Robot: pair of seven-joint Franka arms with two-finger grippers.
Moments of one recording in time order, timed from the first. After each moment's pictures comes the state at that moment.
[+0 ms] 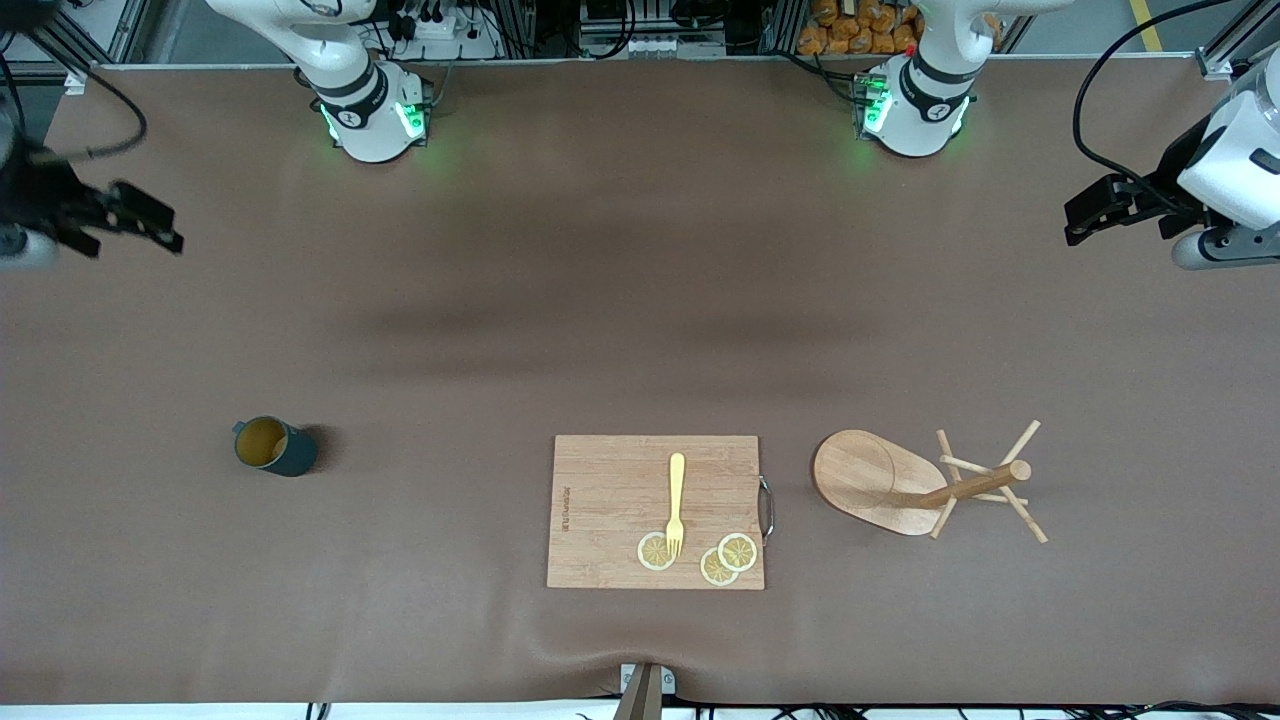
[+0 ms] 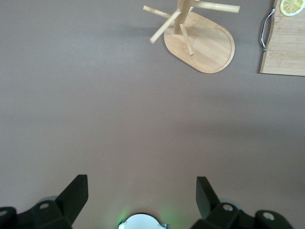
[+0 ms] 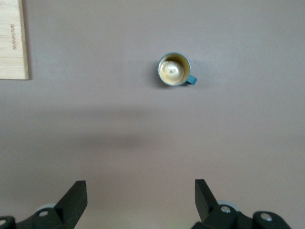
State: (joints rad) left arm -0.06 0.00 -0.04 -1.52 0.04 1.43 -0.16; right arm -0.04 -0.05 0.00 -1.73 0.03 1.64 -0.06
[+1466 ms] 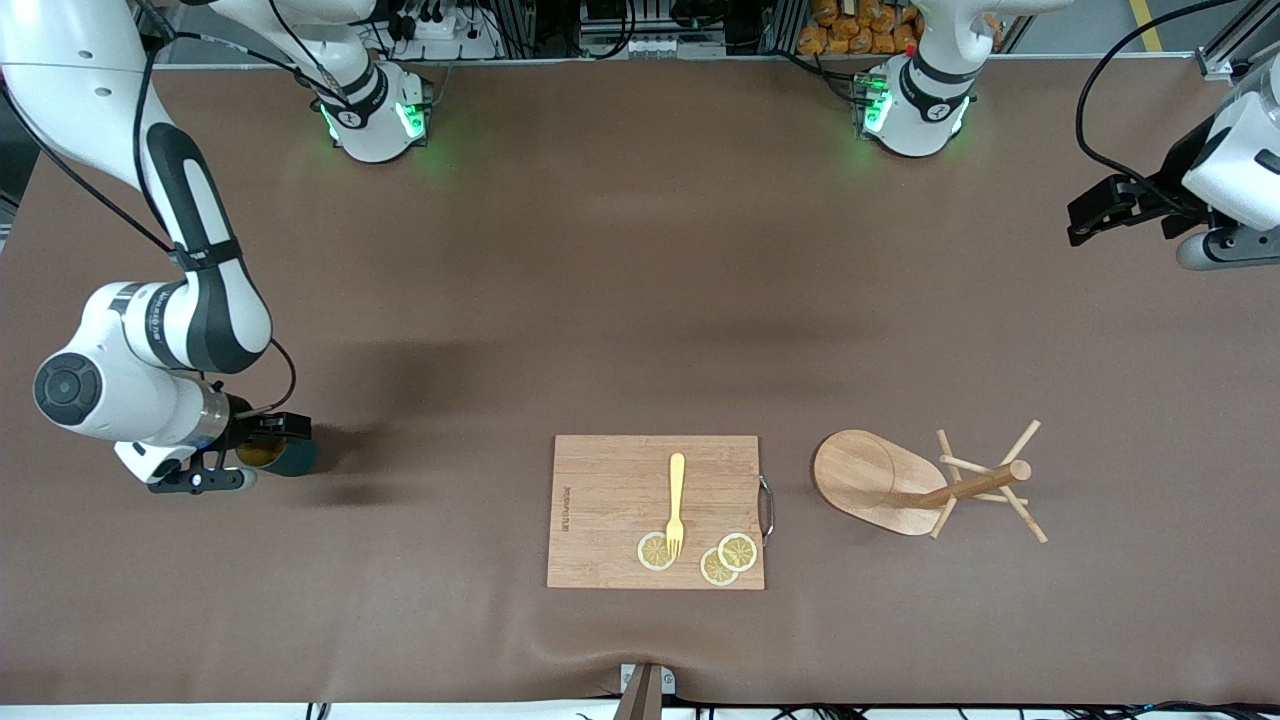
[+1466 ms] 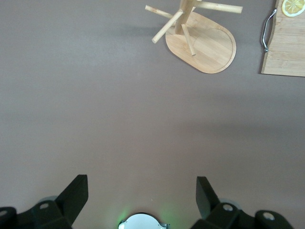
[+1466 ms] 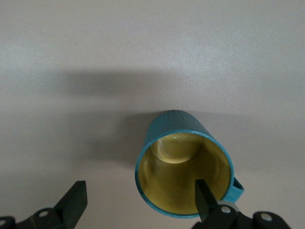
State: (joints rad) left arm -0.06 0.00 -0.04 -1.52 0.04 1.43 -0.16; right arm -0.04 0.53 -0.01 -1.74 0.02 2.16 -0.11
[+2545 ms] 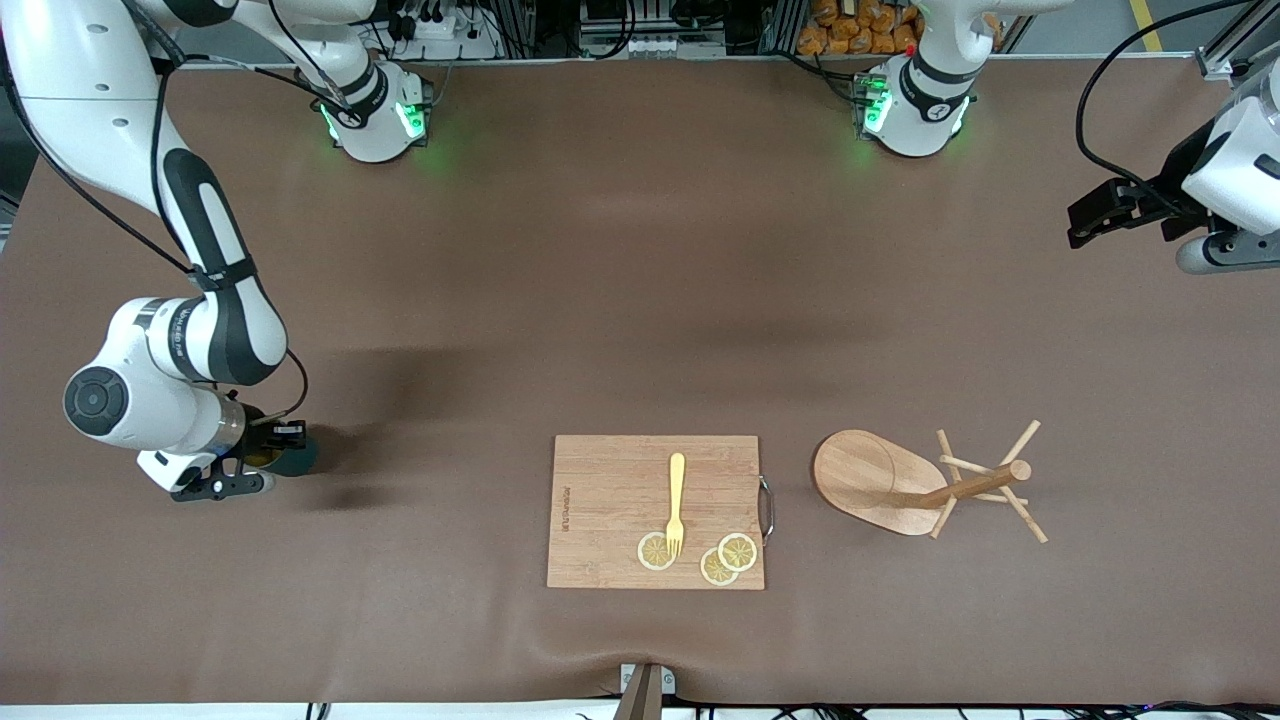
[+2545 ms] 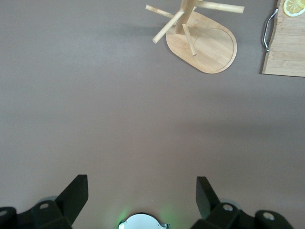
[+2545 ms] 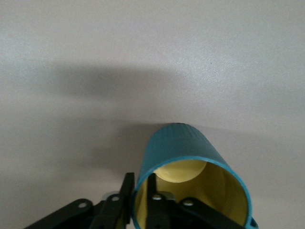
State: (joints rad) left arm -0.06 0.00 -0.04 -1.52 0.04 1.43 -0.16; right arm -0.04 0.58 -0.01 -1.73 0.02 2.22 -0.18
